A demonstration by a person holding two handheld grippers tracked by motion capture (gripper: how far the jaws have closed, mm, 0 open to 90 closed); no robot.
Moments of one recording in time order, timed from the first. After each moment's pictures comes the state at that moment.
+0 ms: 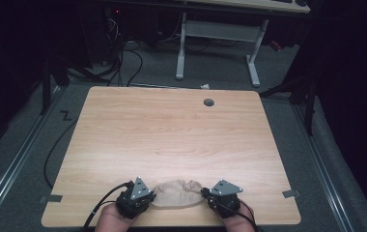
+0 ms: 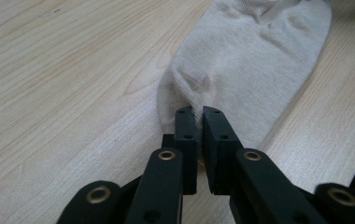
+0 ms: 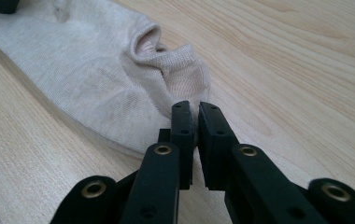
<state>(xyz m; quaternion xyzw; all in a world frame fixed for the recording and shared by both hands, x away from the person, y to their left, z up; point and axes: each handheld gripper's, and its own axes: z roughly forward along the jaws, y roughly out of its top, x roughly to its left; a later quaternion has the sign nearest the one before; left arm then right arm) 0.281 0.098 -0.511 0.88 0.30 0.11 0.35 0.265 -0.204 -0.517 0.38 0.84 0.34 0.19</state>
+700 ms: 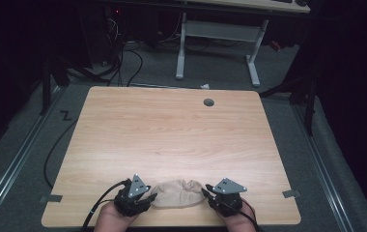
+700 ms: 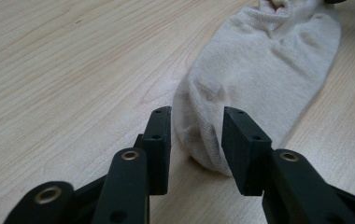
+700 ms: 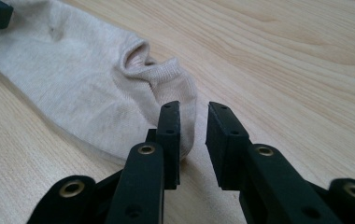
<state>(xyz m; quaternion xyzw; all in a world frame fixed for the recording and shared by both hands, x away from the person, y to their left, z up) 0.284 0.102 -0.506 0.86 0.32 0.12 0.37 0.265 -0.209 -0.512 0.40 0.82 0.36 0.20</state>
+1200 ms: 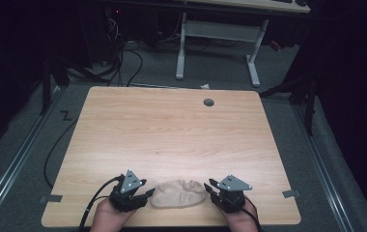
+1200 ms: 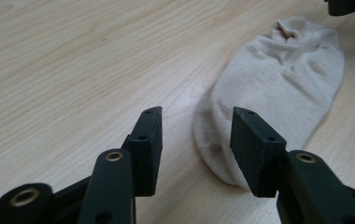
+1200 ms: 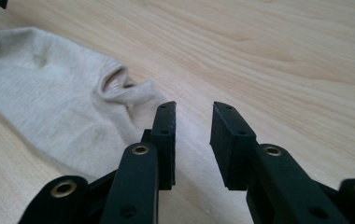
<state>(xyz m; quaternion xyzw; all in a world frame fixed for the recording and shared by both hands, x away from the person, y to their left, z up) 0.294 0.116 -0.499 0.84 0.34 0.13 0.40 0.270 -0.218 -0.507 0.41 0.80 0.38 0.22</state>
